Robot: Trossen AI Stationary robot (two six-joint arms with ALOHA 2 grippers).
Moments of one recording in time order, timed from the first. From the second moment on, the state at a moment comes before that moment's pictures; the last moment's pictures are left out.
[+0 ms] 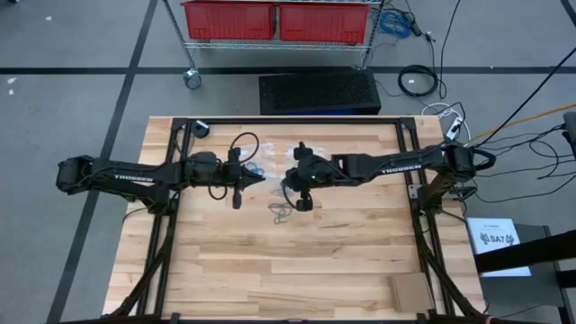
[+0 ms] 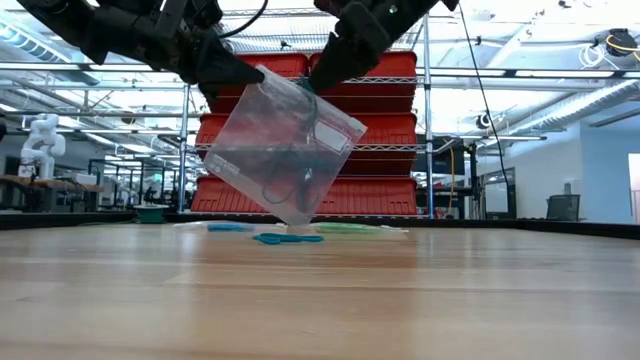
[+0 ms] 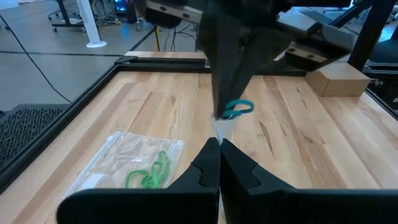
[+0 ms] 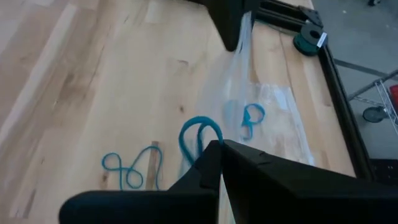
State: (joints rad) left arm 0.13 1.01 0.48 0.31 0.08 0.03; right arm -0.01 1.69 1.32 -0.31 0.15 -0.21
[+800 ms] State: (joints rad) left arm 0.12 1.01 0.48 0.33 0.12 0.03; right arm -0.10 1.69 1.32 -0.27 -0.03 -0.06
